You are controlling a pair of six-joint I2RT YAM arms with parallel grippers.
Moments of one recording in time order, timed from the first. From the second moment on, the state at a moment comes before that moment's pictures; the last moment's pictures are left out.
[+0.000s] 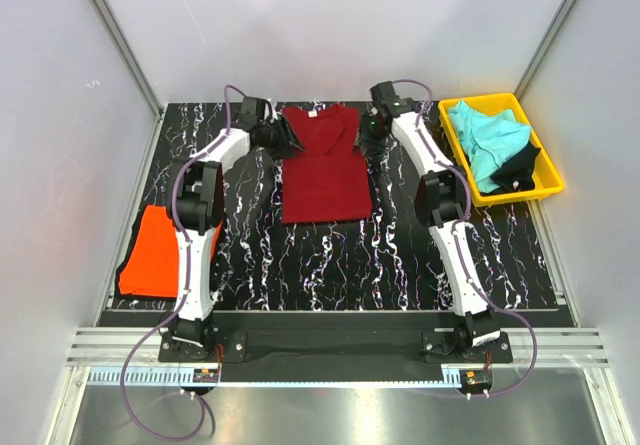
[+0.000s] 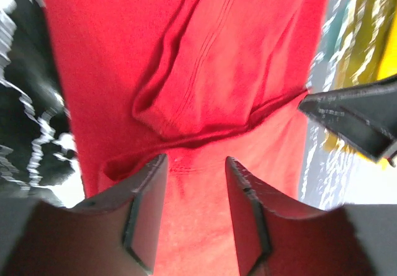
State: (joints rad) left arm -0.20 2.33 1.84 -0.36 0.48 -0.62; right arm 0.33 2.73 2.68 -1.00 -0.17 0.50
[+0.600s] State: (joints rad) left arm -0.20 2.04 1.45 -0.05 0.69 -0.71; right arm 0.23 2.41 2.15 -0.72 -0.73 0.62
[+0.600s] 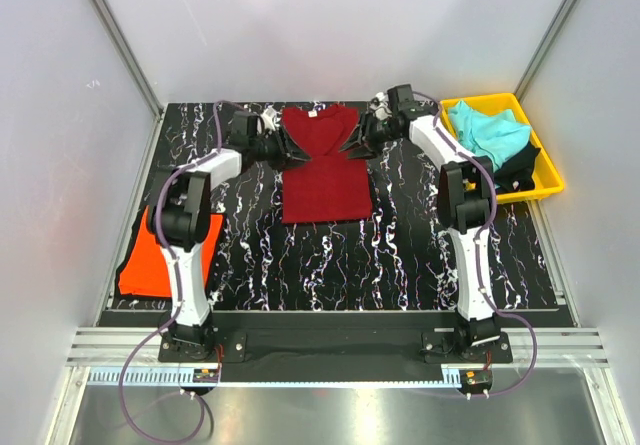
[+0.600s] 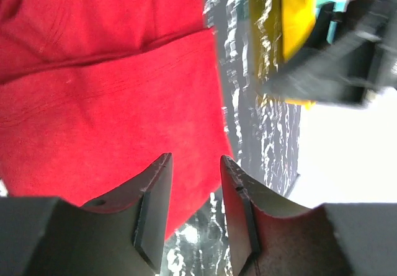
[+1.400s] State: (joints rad) left arm -0.09 2.07 1.41 -0.14 0.81 -0.62; right arm 0.09 2.41 1.77 -0.39 -0.97 0.77
